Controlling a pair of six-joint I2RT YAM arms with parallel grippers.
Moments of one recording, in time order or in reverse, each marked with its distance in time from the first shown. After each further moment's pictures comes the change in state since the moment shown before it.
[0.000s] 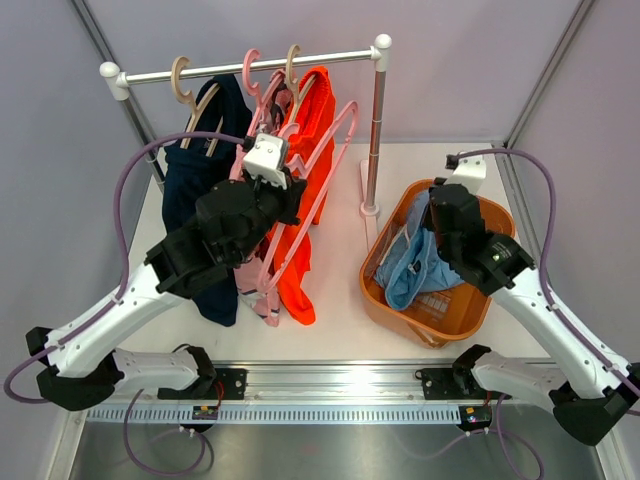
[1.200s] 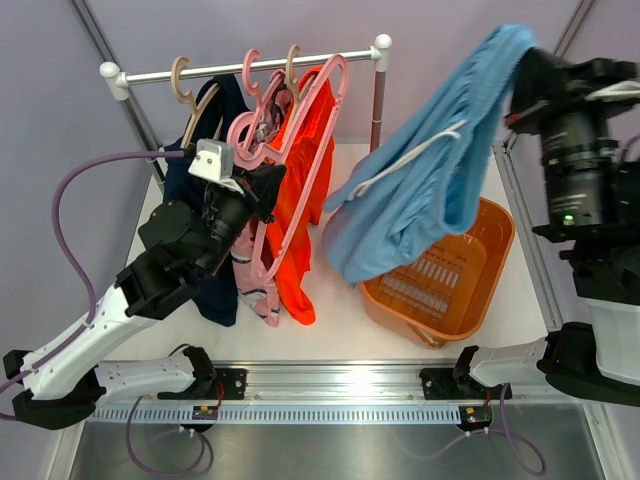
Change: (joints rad) left arm 0.000 -0.156 -0.111 0.267 0.011 0.045; right arm 0.380 0.240 0.984 0.264 0.090 -0.574
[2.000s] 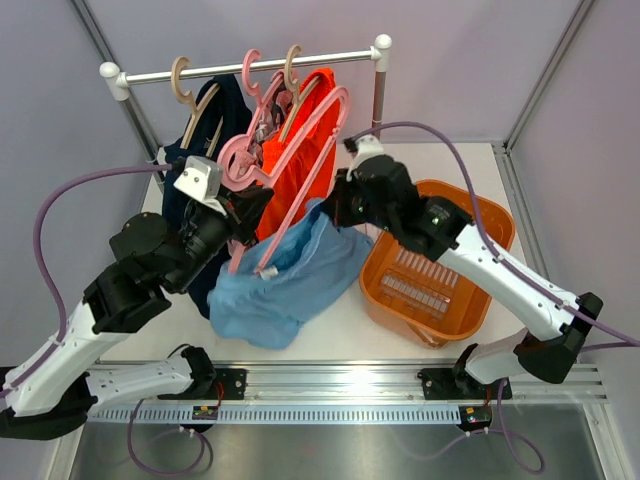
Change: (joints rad) left arm 0.002 -0.102 0.037 -0.289 0.143 0.041; right arm -0.218 0.135 -0.644 -0.301 -0.671 0.744
